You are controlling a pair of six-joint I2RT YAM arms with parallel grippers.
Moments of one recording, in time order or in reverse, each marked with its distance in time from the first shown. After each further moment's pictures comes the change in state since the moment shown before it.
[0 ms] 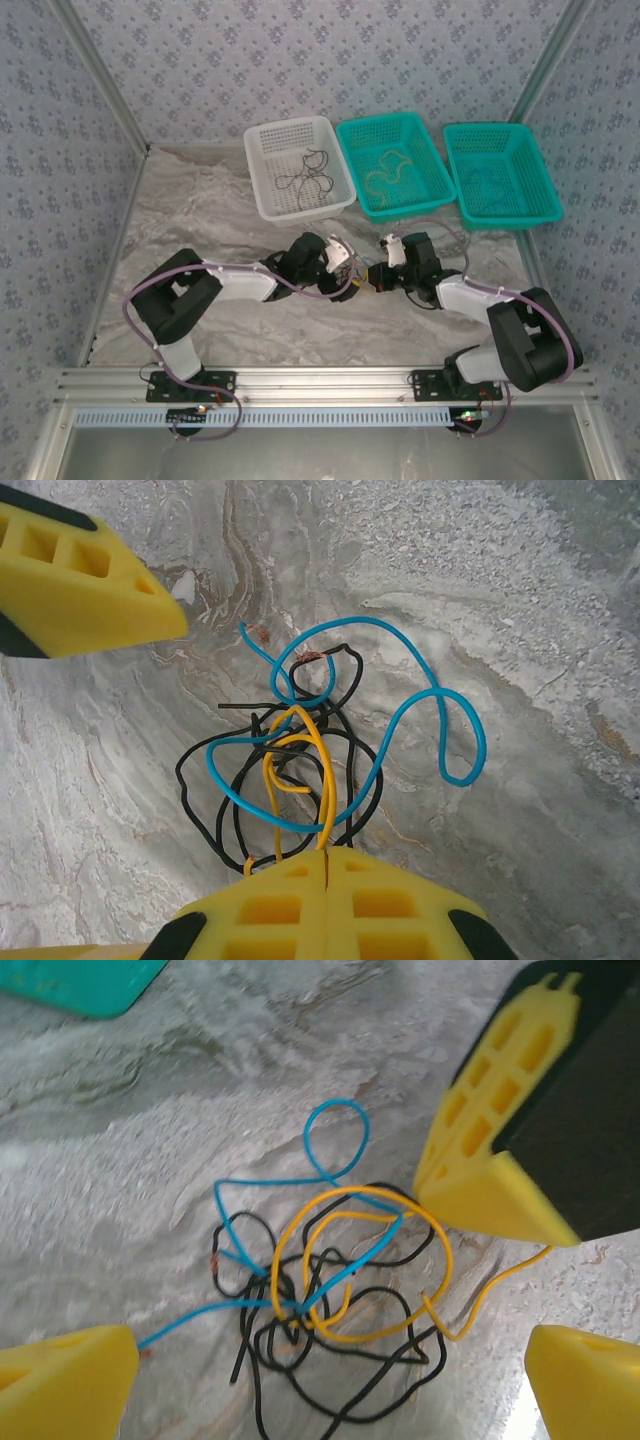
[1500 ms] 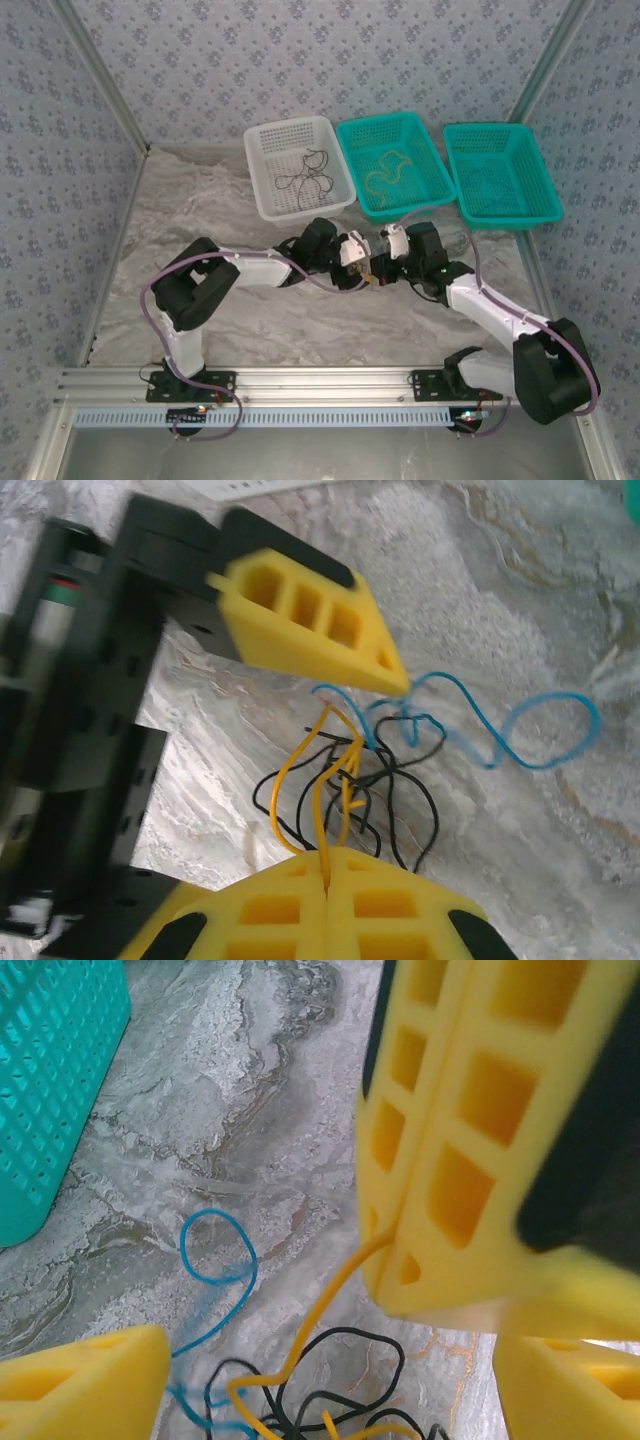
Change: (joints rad) left arm 0.031 0.130 0.183 -0.003 0.214 0.264; right arm 0.030 -0.185 0.130 -0.261 0.055 -0.106
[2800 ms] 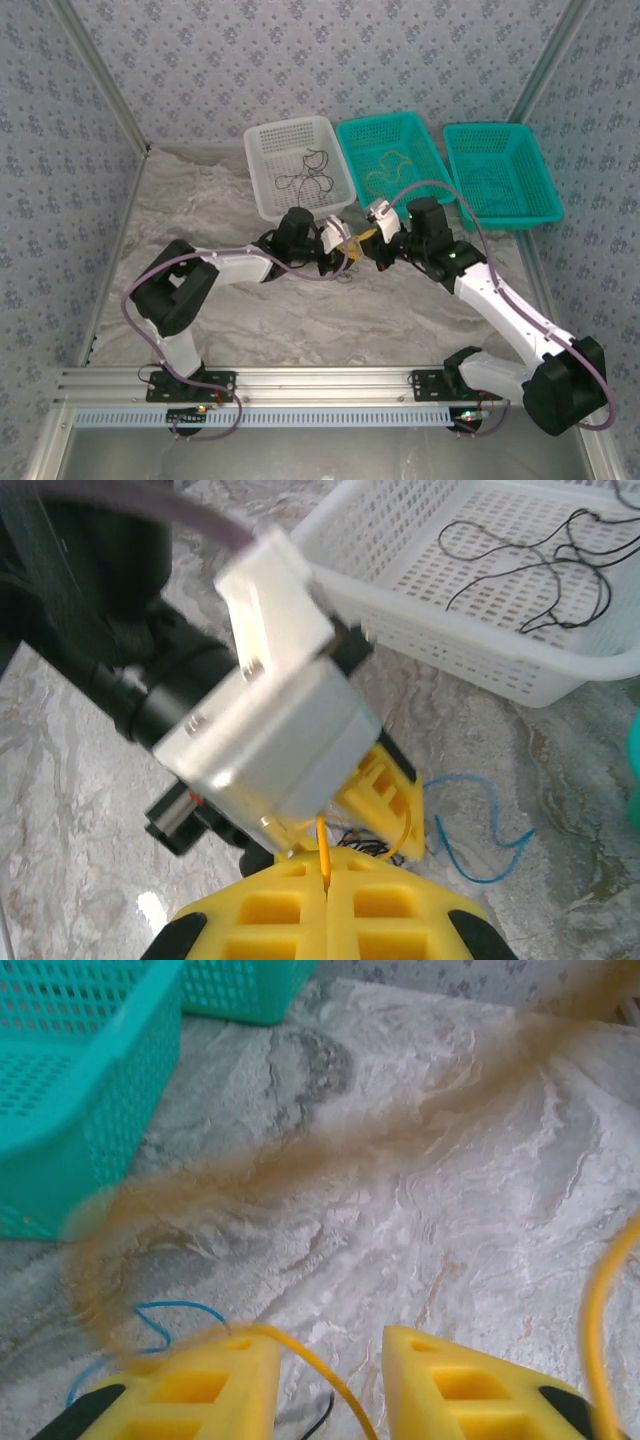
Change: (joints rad) left arm 0.100 -0.099 -0.081 0.071 0.142 -0.133; right arm 0.050 -0.059 0.251 -0.161 -0.060 -0.304
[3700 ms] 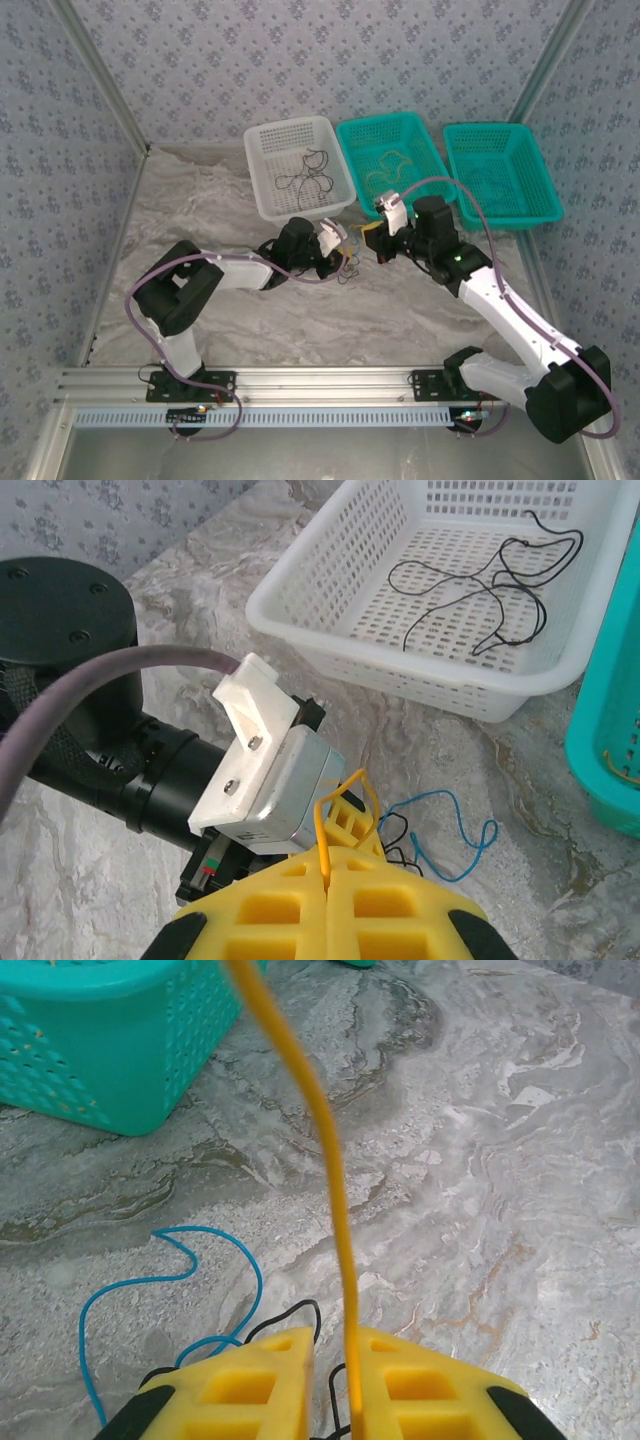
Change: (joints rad) left arm -0.021 0.004 -0.071 0.059 -0.175 -0.155; right arm -0.008 -0.039 0.002 0.050 0.061 0.151
